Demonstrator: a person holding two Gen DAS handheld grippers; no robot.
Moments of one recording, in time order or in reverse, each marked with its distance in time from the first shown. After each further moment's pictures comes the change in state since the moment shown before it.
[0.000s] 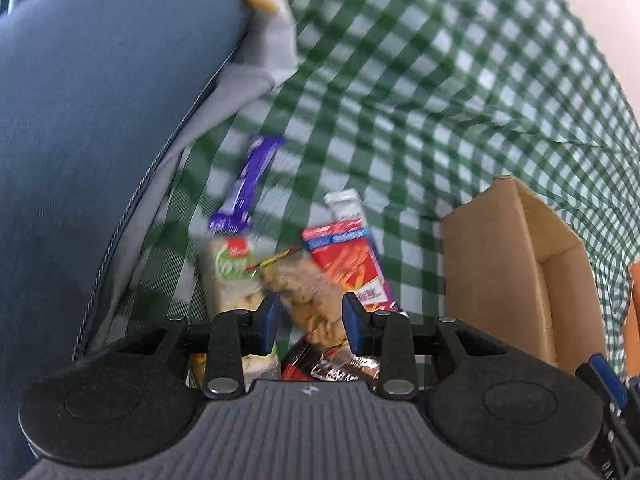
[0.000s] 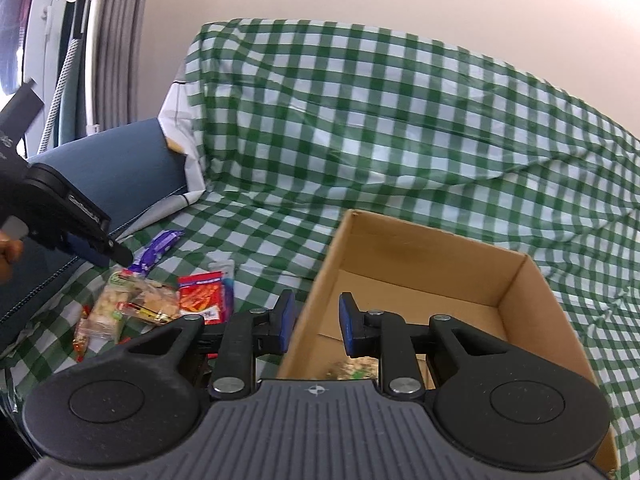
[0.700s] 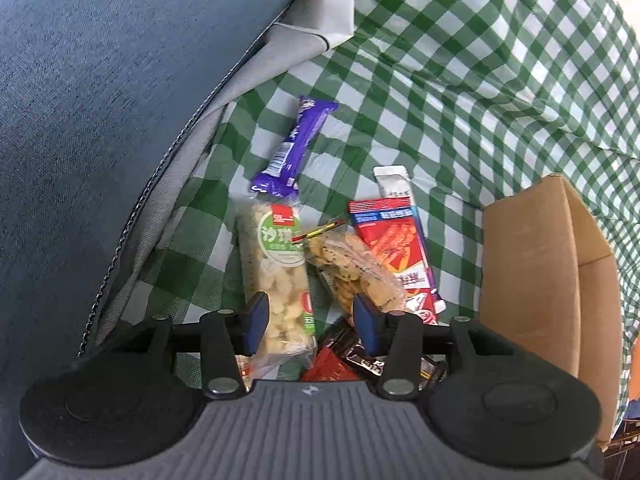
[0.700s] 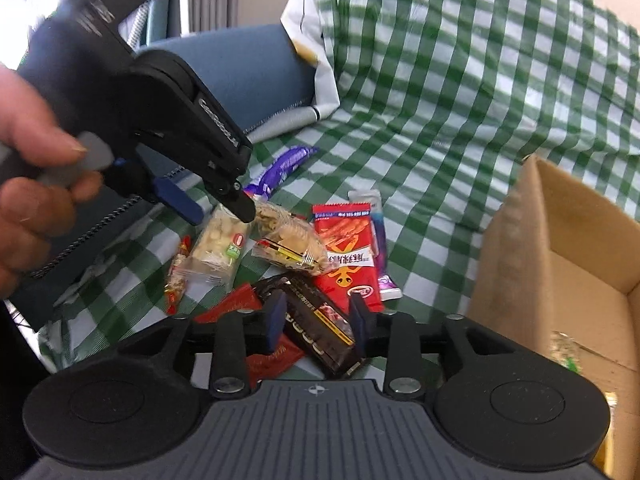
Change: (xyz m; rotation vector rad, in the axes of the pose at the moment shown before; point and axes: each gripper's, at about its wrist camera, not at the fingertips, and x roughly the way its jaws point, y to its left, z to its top) left arm 0.019 0.017 -0.003 -0.086 0.082 0.085; right arm 0.077 0.107 -0.010 -0.122 0.231 0.247
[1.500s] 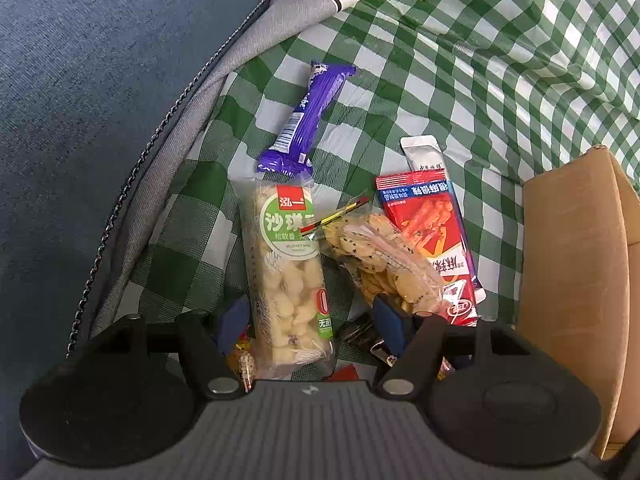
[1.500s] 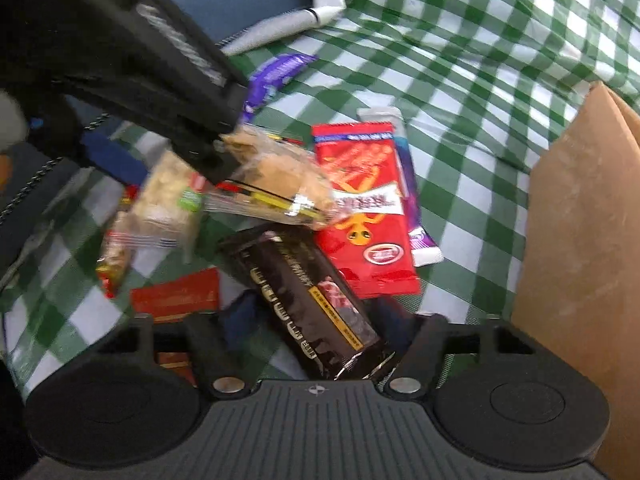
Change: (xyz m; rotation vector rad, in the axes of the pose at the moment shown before) left arm 0.035 -0.013 0.004 0.029 0.078 0.106; right arm 0.085 -0.003 -0.003 0.009 0.217 0.025
